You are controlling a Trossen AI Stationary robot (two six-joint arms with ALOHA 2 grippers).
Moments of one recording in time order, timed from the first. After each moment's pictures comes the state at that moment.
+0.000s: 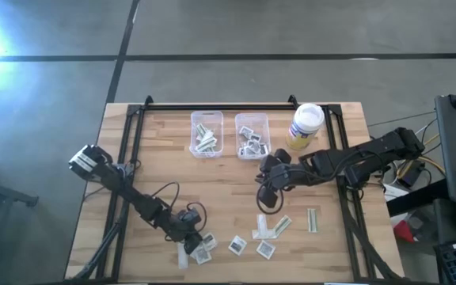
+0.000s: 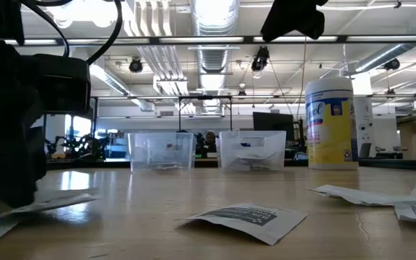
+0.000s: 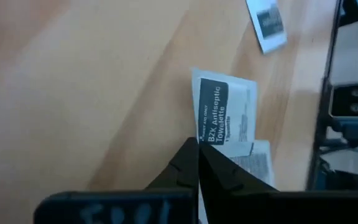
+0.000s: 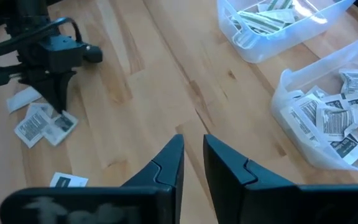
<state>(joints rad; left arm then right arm) -0.62 1.69 0.64 0.32 -0.13 -1.23 0.26 1.42 1.22 -0.67 0.34 0.63</state>
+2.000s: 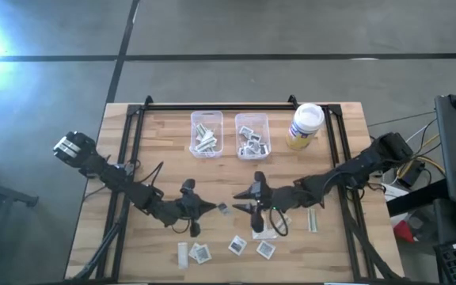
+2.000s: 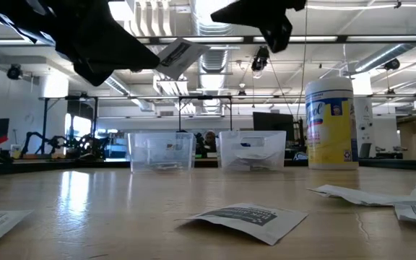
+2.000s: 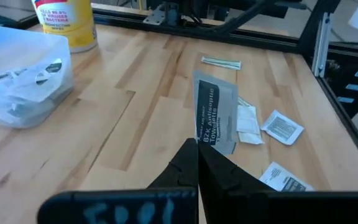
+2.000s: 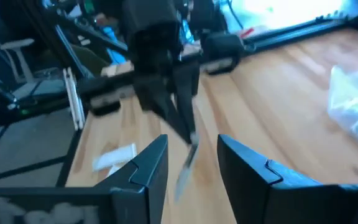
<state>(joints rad) -0.54 1.45 0.64 0.40 -0.63 -0.41 0.39 1.57 0.94 0.29 0.40 0.45</state>
